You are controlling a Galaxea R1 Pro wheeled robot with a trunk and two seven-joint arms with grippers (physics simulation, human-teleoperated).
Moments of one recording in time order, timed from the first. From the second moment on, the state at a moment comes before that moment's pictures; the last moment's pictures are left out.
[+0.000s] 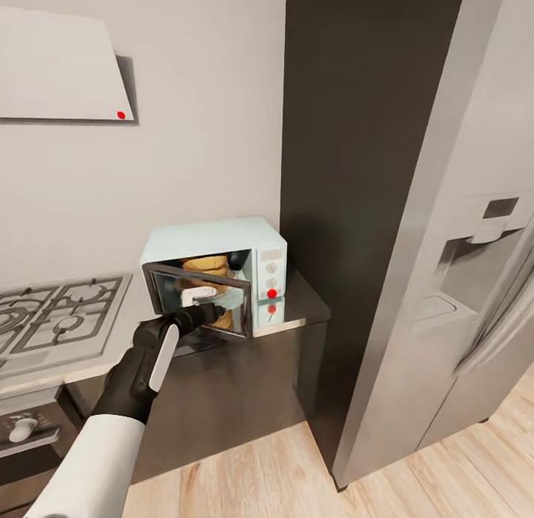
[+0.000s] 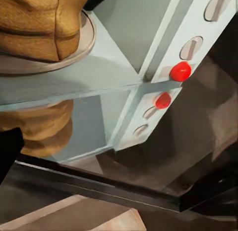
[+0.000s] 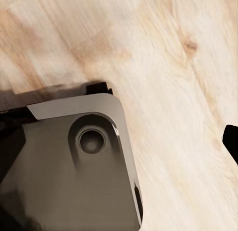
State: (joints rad) left arm -0.72 -0.07 0.01 -1.17 0.16 0.67 -0.11; right arm -0.20 -0.09 -0.52 0.03 0.31 -0.10 -0.01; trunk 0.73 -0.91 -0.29
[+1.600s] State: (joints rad) left arm -0.72 -0.07 -0.04 -1.17 0.16 0.76 -0.11; right arm -0.20 -0.09 -0.52 0.03 0.31 -0.11 0.00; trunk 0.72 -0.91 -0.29
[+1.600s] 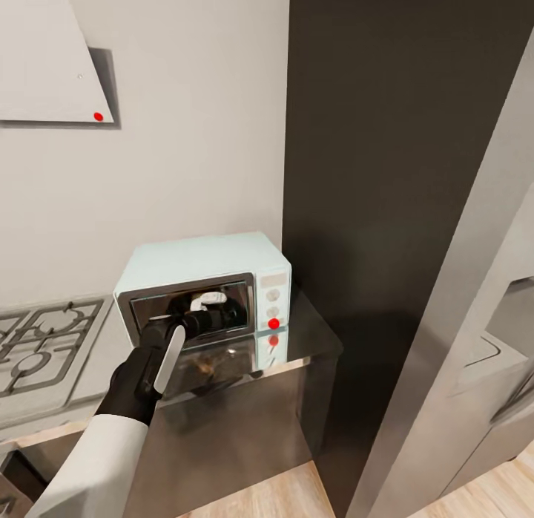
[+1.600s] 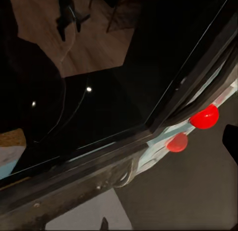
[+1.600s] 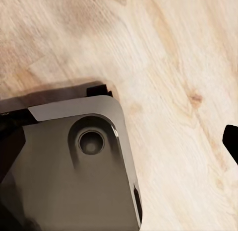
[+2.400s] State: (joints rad) left arm -0.72 -0.11 -0.06 -1.17 0.15 0.67 -0.09; right arm -0.20 -0.09 -0.52 0.03 0.31 -0.11 0.00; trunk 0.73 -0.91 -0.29
